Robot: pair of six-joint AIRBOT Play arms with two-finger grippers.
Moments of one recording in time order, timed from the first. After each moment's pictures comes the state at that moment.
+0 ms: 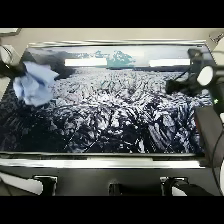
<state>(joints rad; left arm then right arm) 0.24 -1.72 2.05 1.43 -1.28 -1.50 0.03 -1.28 1.45 -1.61 1.20 1.70</state>
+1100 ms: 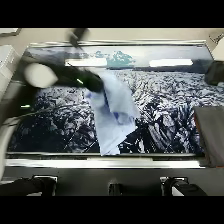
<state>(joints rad) -0.59 -1.47 1.68 1.35 -1.09 -1.55 0.03 -1.07 1.76 -1.70 1.60 1.66</state>
